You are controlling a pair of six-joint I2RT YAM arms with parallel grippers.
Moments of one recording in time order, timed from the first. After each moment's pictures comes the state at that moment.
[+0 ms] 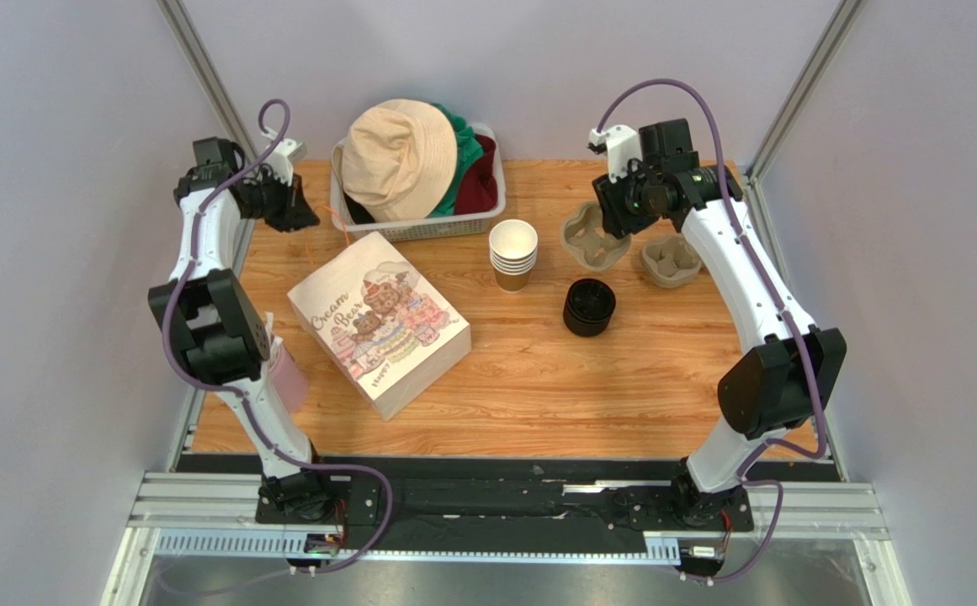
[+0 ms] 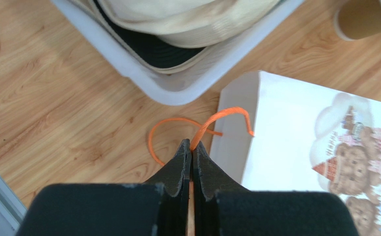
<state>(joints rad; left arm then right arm) 0.30 1.95 1.78 -0.81 0.79 0.63 0.25 1.68 1.75 -0.90 -0.16 -0.31</state>
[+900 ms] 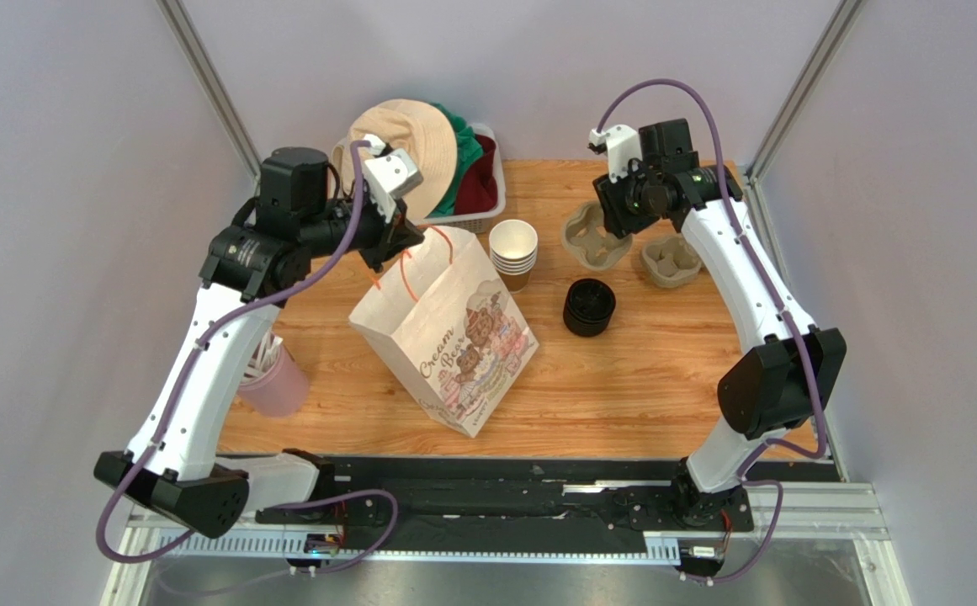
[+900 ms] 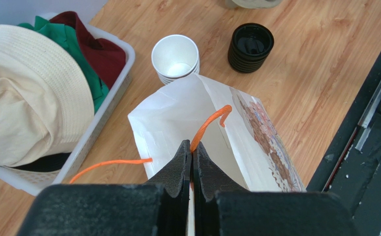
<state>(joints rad) -0.34 1.26 1.60 -0.84 0.56 0.36 0.25 1.68 1.75 -0.89 -0.14 -0.31</state>
